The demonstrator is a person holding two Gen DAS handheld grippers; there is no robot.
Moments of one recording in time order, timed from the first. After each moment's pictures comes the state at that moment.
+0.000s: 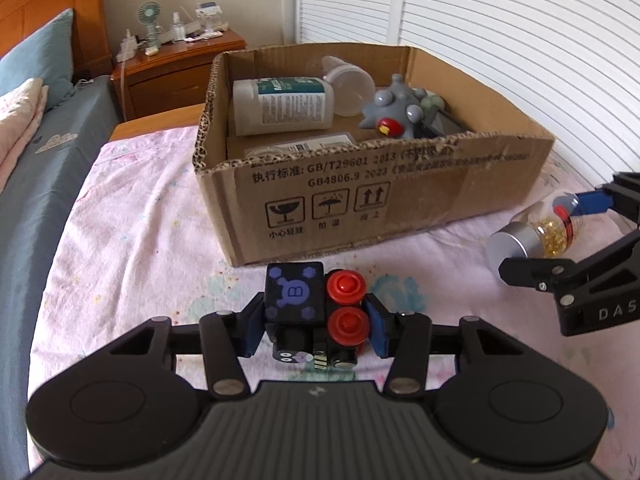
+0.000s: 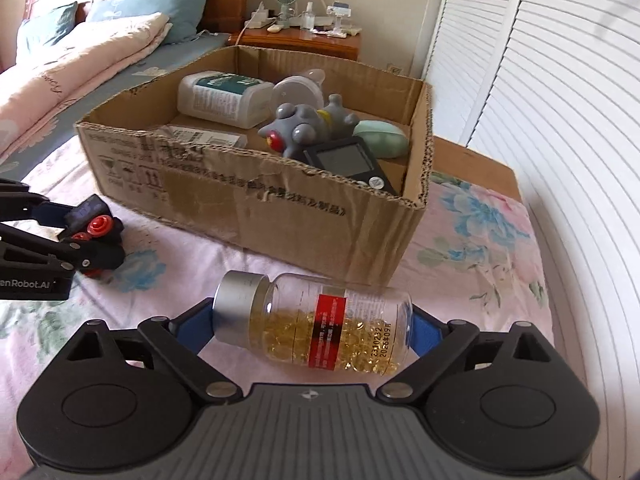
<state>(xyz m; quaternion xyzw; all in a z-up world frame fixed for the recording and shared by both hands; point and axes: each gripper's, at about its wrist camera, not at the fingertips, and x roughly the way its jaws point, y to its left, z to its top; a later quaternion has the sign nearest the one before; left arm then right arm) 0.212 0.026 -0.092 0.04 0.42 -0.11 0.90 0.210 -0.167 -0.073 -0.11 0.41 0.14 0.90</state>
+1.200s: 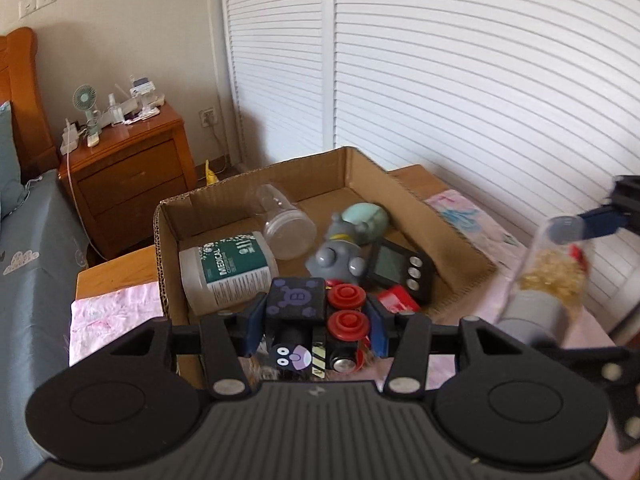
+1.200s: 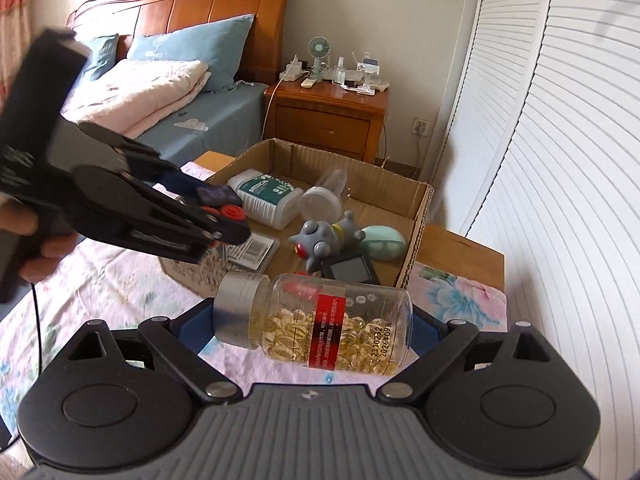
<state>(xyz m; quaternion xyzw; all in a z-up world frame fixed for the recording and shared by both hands) 0.280 -0.008 -0.007 0.09 0.36 -0.19 0.91 0.204 -0.173 0.034 -0.11 0.36 0.18 0.91</state>
